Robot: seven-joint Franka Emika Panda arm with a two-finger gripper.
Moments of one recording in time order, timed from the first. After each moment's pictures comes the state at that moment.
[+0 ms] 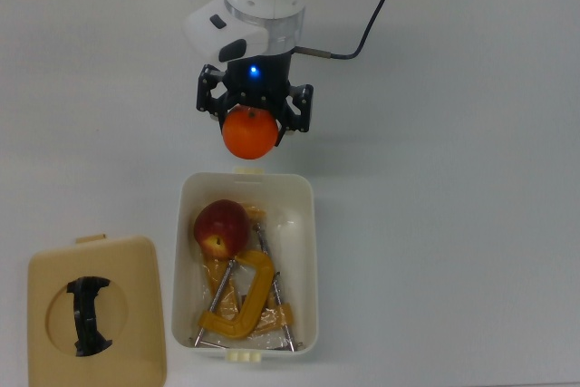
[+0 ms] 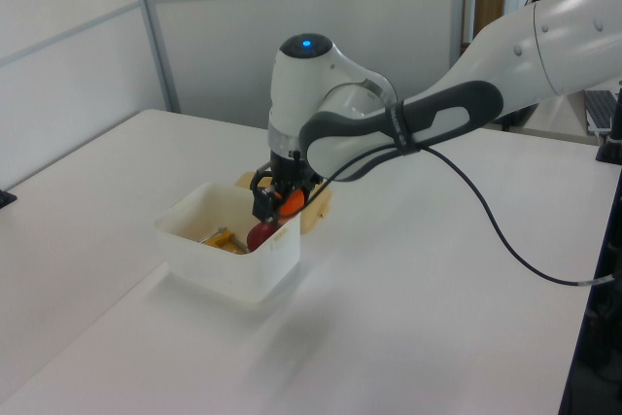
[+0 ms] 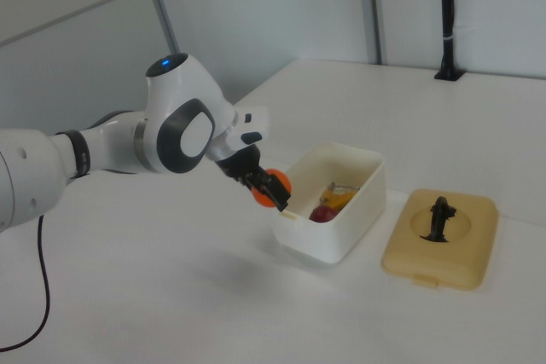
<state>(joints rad) 0.13 0.23 -0.04 -1.73 -0.15 2.25 0.38</state>
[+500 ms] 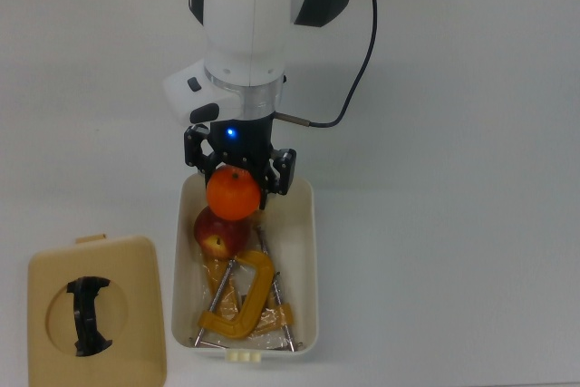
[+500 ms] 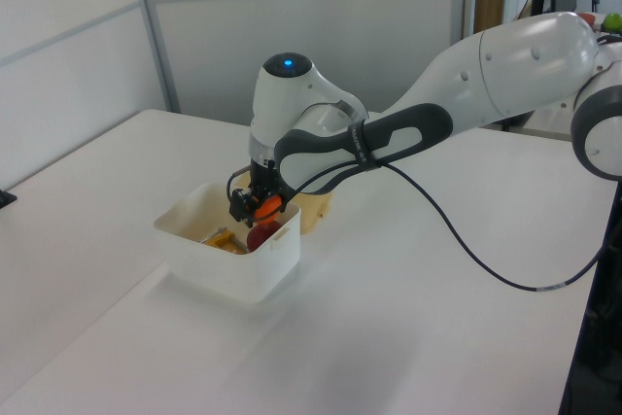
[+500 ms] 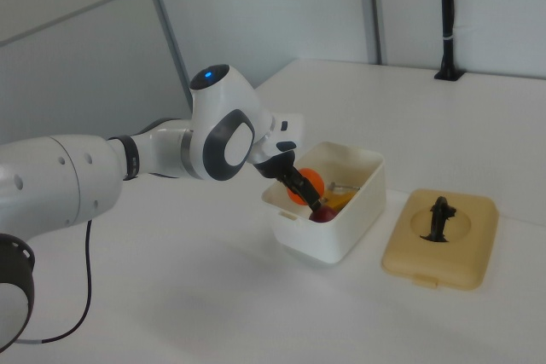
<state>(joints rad) 0.10 0.43 -0.04 -1.56 -0.14 2.34 0.49</state>
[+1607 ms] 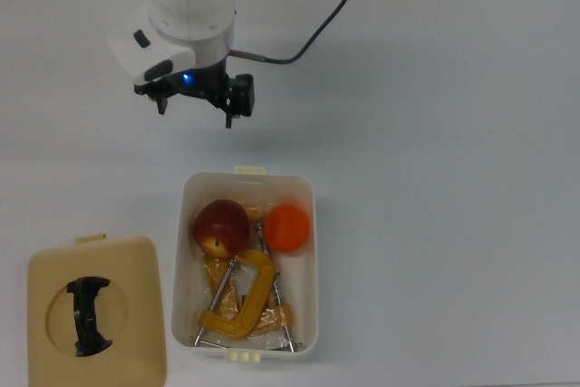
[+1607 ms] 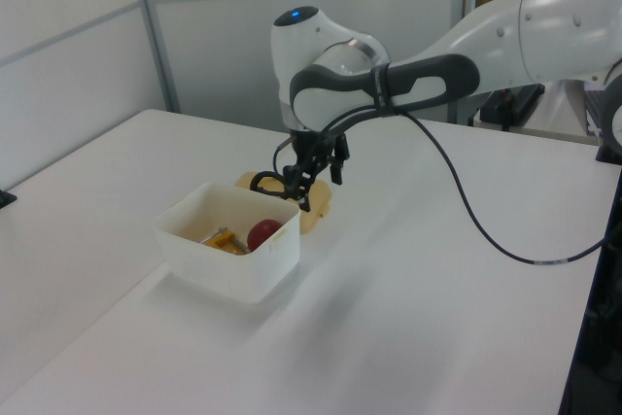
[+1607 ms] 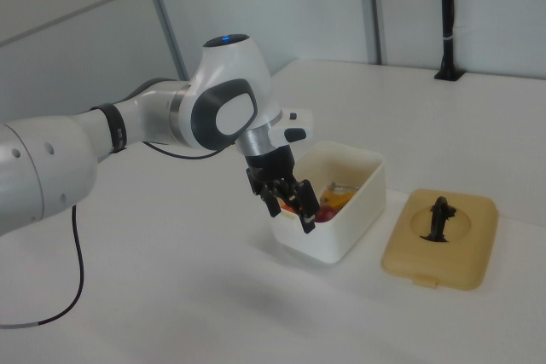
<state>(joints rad) 0.02 0.31 -0.04 -1.53 -0.11 1.85 0.17</state>
